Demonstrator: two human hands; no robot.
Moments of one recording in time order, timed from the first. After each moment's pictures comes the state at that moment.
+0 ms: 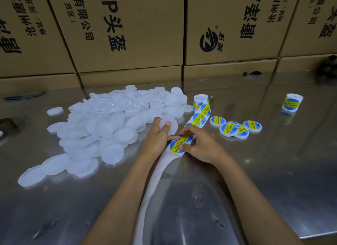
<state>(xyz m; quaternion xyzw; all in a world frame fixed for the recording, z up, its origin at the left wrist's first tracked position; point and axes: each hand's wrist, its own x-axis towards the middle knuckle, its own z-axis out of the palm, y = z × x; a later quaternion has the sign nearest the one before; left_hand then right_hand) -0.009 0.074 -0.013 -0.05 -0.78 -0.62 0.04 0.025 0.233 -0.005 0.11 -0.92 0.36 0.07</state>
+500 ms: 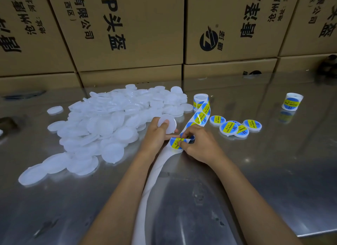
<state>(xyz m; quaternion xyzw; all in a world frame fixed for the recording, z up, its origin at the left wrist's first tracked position) -0.008 0.072 -0.008 0.00 -0.72 -0.69 0.02 0.023 0.223 -0.012 0.08 -0.92 0.37 0.12</state>
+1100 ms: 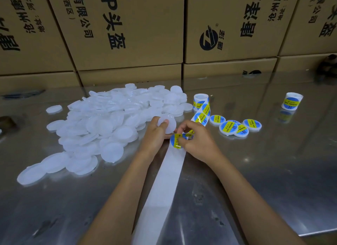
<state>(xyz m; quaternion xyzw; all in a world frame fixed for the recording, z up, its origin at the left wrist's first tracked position) -0.003 0.072 -0.003 0.03 -0.79 -0.61 0.04 0.030 0.214 -0.001 0.12 -0.86 0.47 0.14</state>
